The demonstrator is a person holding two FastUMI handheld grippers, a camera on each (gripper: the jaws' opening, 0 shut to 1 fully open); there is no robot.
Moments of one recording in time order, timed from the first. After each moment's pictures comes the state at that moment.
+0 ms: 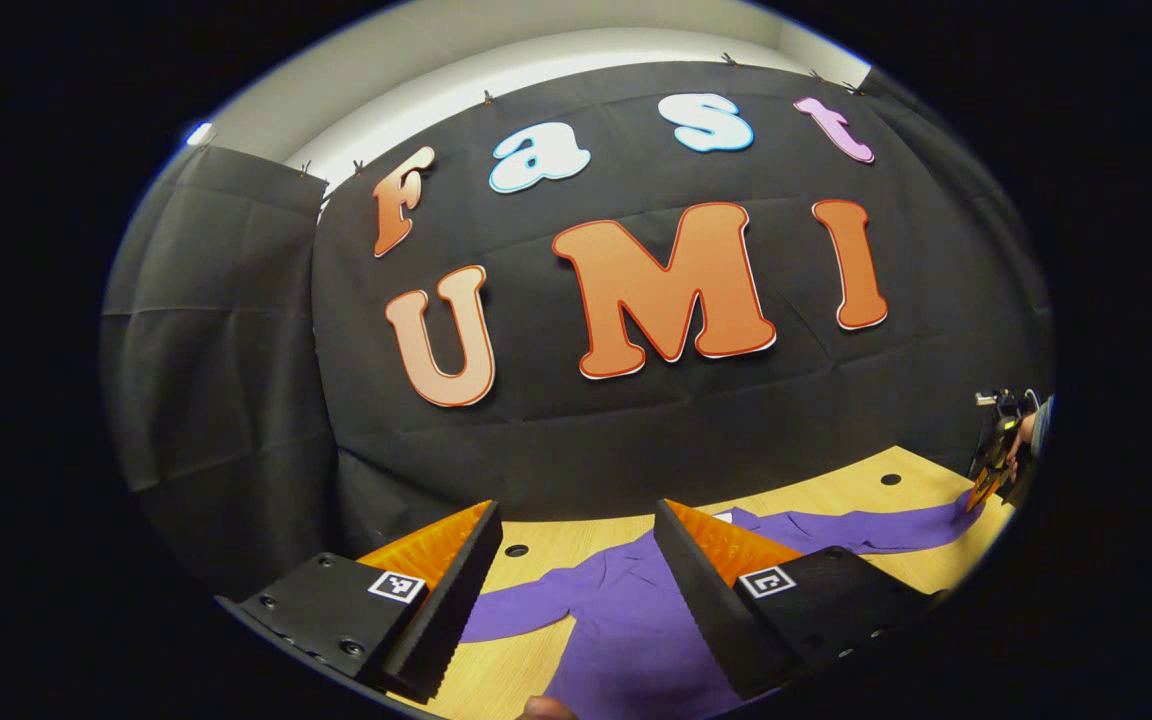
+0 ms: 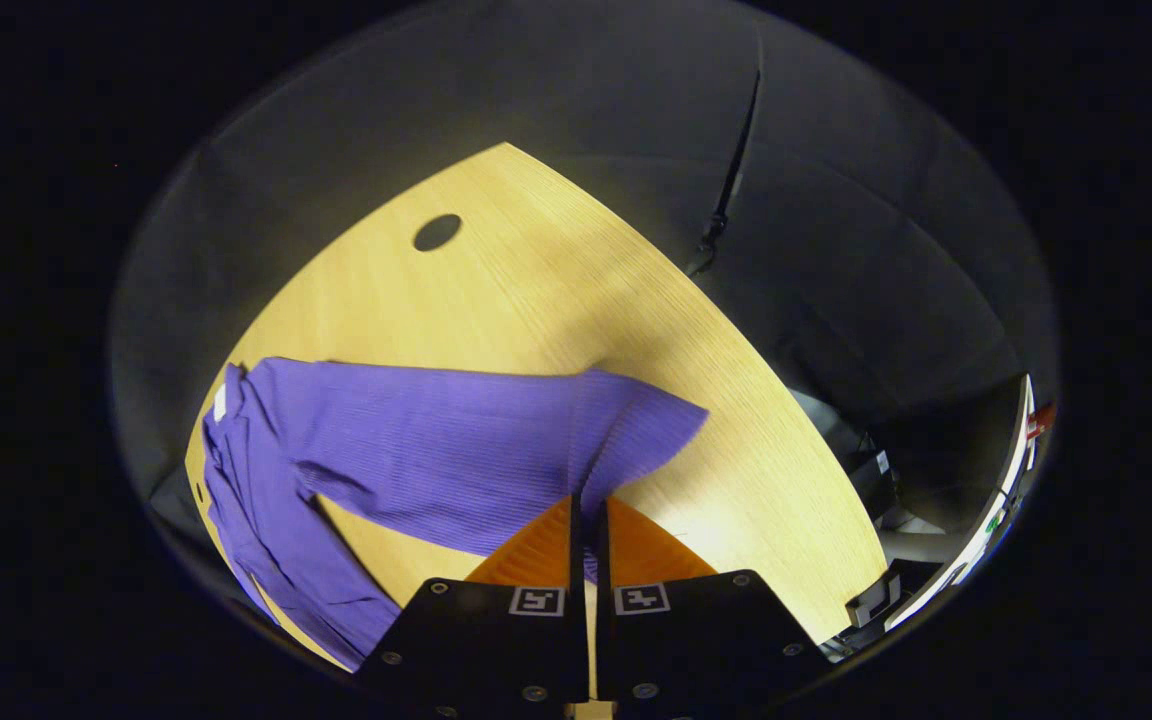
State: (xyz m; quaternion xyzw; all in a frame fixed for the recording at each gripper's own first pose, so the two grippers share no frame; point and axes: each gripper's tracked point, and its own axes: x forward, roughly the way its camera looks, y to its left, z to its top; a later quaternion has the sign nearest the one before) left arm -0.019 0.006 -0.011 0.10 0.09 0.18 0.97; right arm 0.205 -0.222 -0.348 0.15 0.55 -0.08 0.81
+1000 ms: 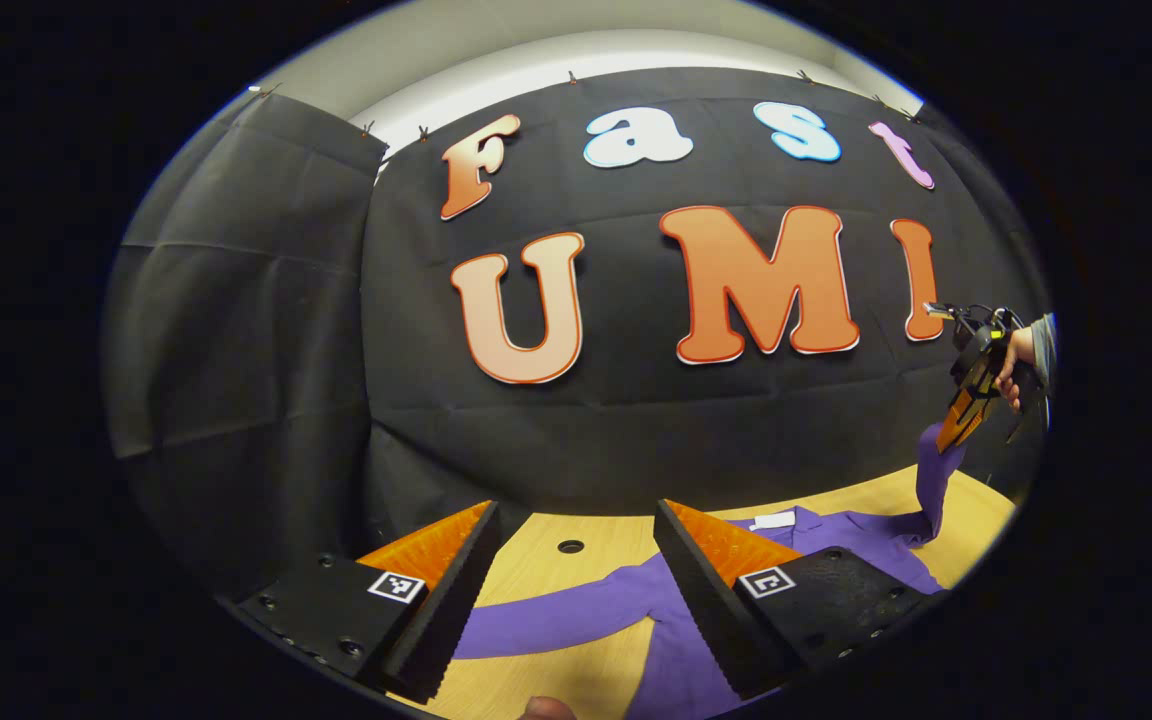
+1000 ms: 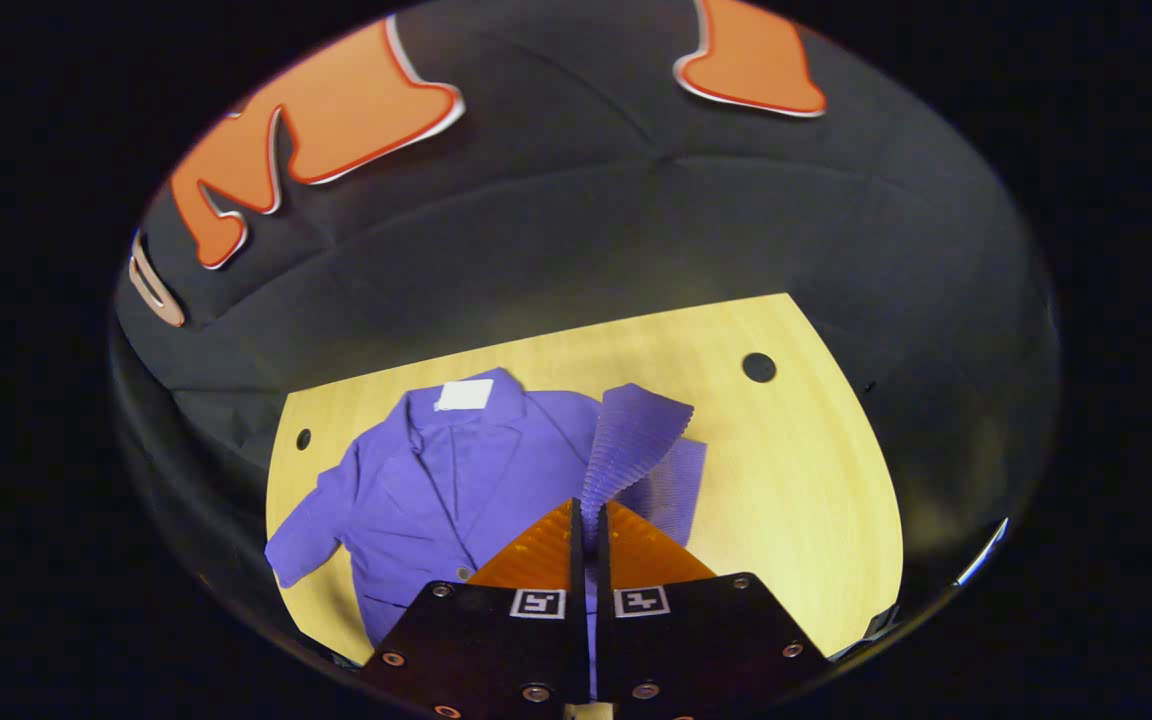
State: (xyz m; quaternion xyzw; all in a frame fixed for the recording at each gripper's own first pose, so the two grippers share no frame) left arm -0.050 0.166 -0.038 0.05 0.09 0.22 0.97; right arm 0.248 0.063 -0.147 0.05 0.45 0.11 0.89
